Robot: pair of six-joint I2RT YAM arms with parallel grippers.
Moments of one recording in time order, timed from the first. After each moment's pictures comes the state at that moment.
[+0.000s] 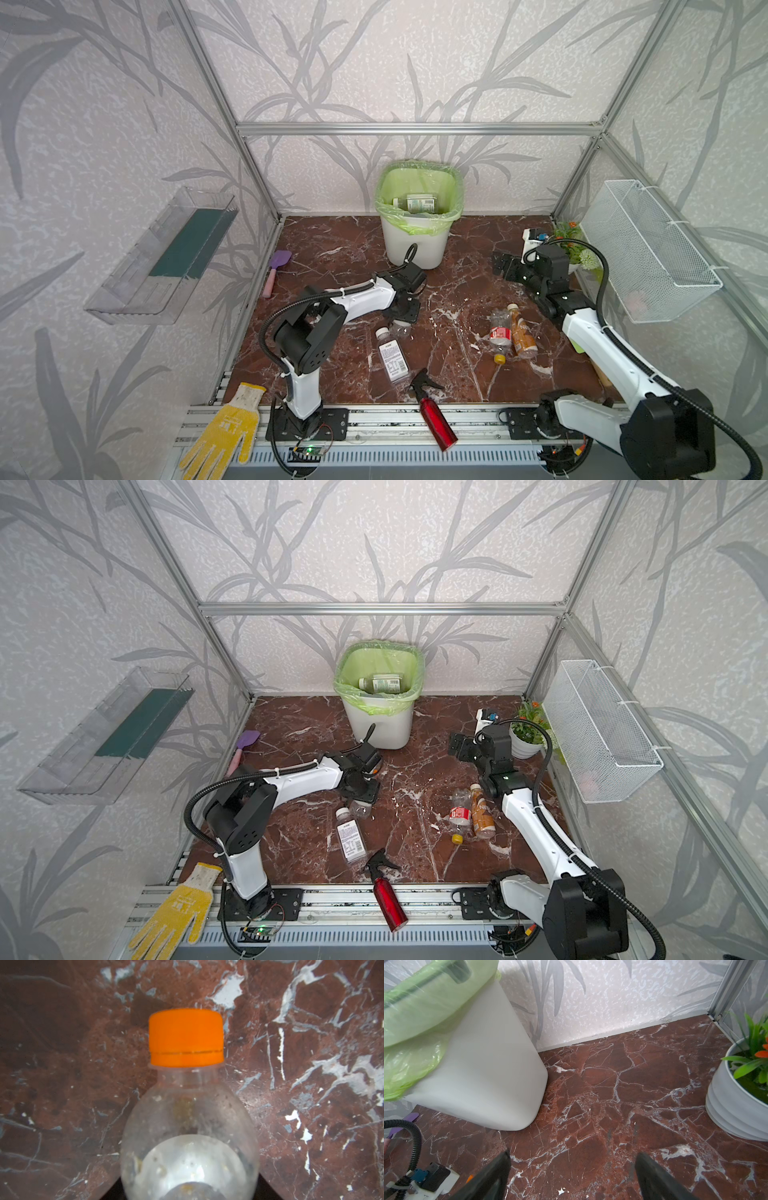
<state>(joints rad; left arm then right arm) -0.71 1.86 1.20 -0.65 -0.02 -0.44 0.16 1.15 0.80 -0.09 -0.04 0.33</state>
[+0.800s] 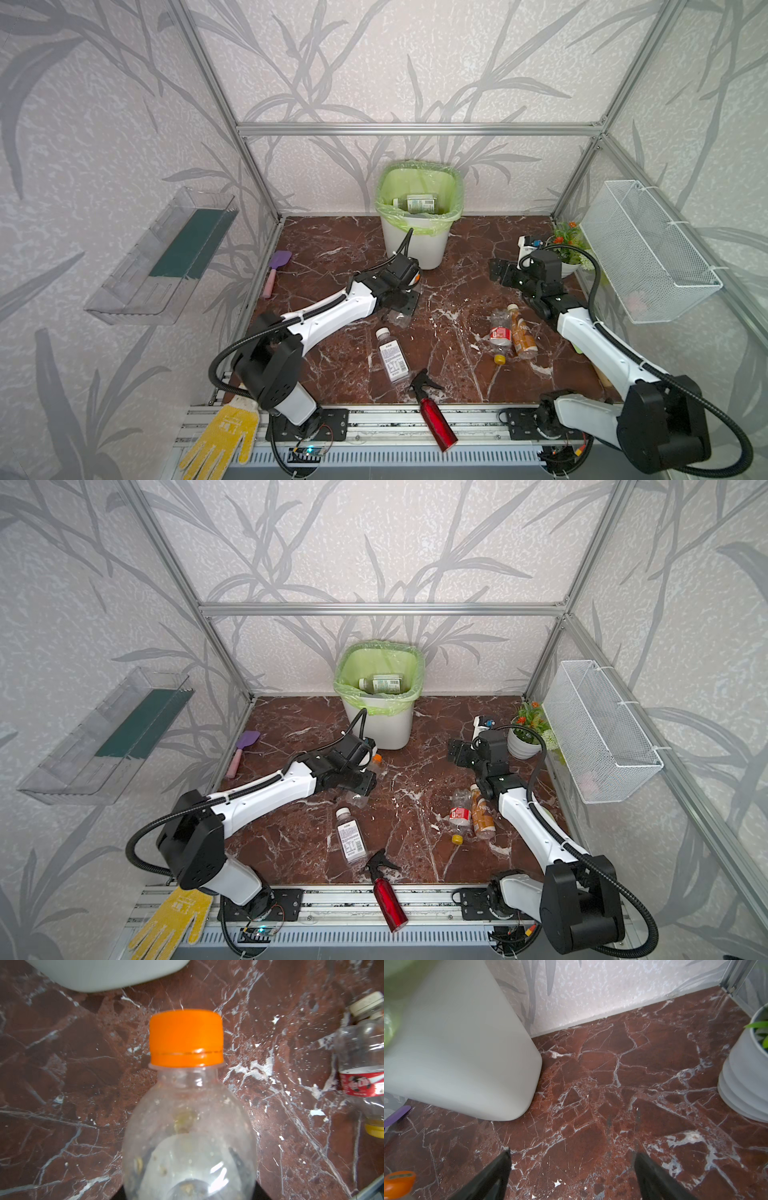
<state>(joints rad) -0.72 1.53 1.14 -0.62 -0.02 -0.27 0.16 1.22 0.73 -0.04 -0.06 0.35</state>
